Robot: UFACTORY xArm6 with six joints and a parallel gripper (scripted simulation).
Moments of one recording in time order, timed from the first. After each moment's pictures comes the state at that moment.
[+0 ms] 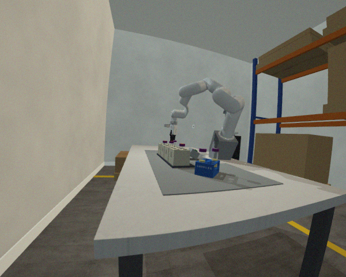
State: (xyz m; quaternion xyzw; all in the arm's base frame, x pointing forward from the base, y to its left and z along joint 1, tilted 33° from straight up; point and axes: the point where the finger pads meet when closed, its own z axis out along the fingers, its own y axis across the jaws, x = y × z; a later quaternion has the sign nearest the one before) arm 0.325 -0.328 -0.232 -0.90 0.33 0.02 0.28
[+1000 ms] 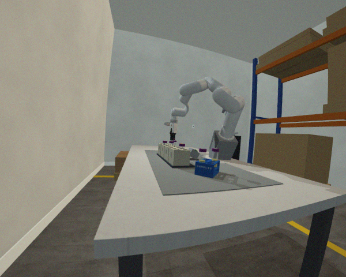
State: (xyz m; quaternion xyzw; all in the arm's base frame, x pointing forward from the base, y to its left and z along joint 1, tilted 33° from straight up) arm 0.323 -0.337 -0.218 -0.90 0.33 0.02 0.28
